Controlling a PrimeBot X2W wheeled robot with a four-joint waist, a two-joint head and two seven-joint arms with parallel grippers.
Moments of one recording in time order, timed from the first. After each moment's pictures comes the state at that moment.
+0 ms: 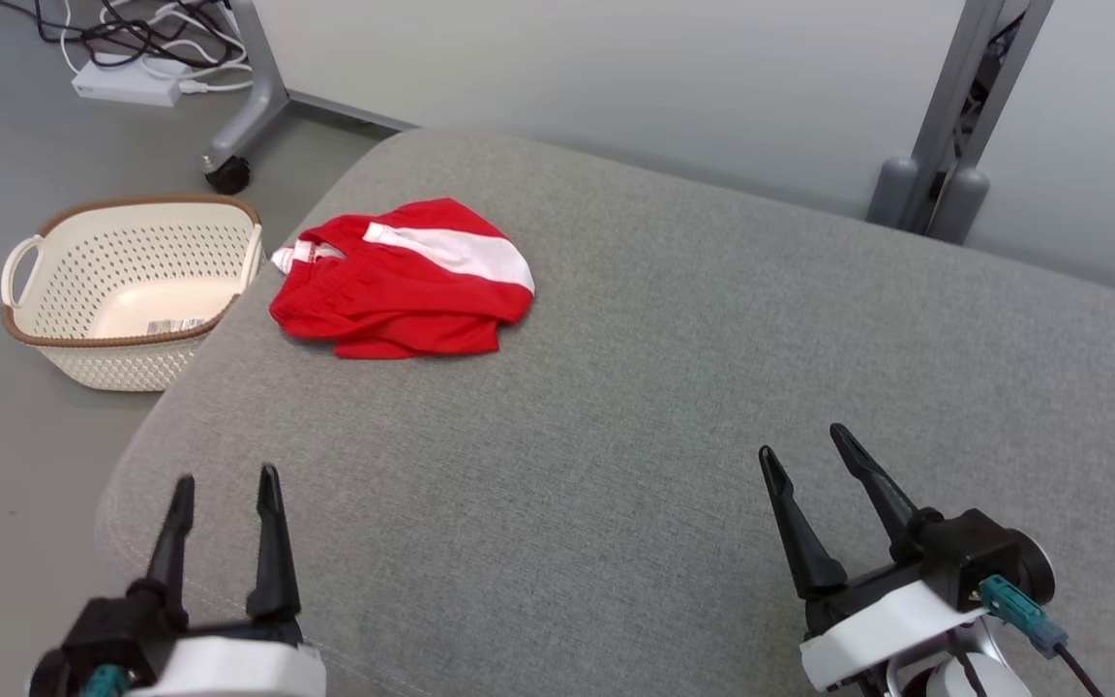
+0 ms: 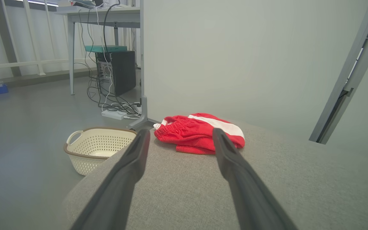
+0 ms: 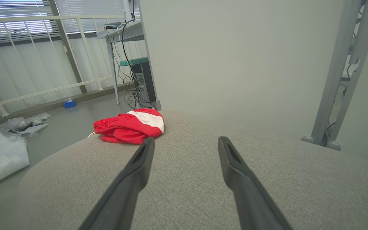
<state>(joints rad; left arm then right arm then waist) 0.07 0.05 -0.03 0.08 -0.25 0.08 -0.26 -0.13 -0.05 0.25 0.25 0.17 0.13 -0.26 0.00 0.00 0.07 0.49</state>
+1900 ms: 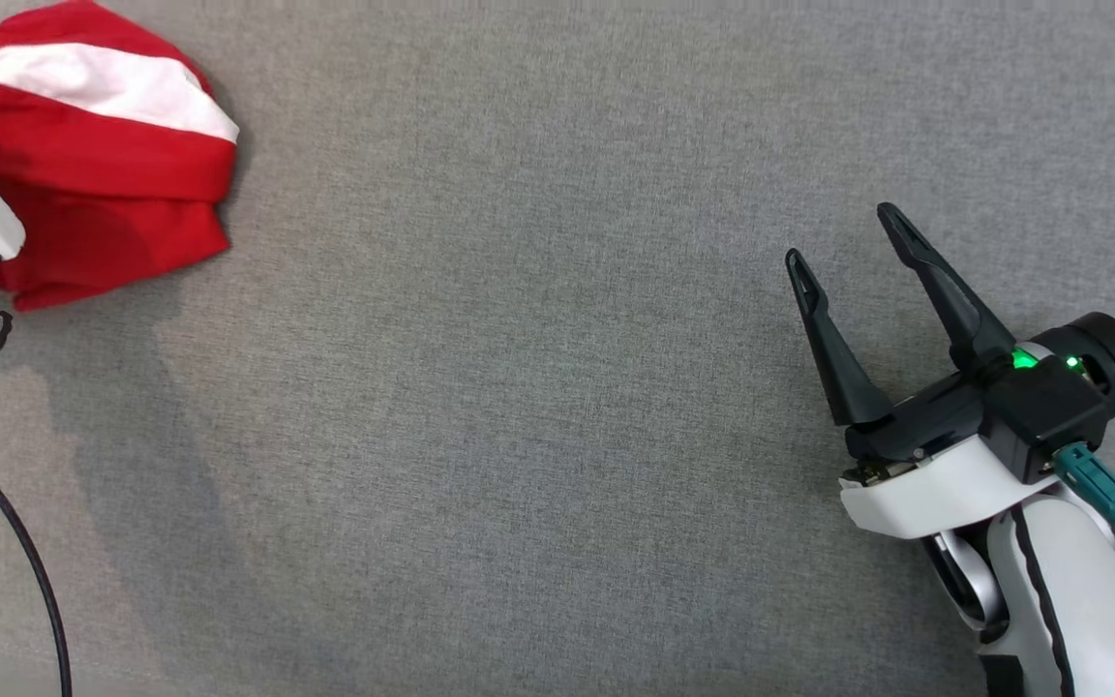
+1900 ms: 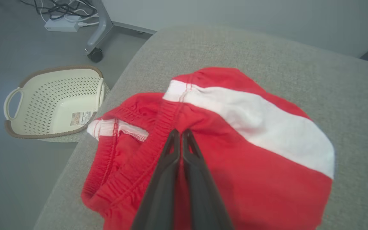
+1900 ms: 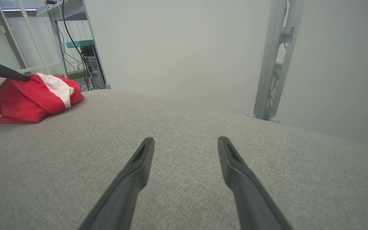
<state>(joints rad) -0.99 0.37 0.01 0.96 -0.43 -0.10 0.31 -0.36 -0.16 0.26 0.01 0.06 0.13 -0.20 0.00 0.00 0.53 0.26</state>
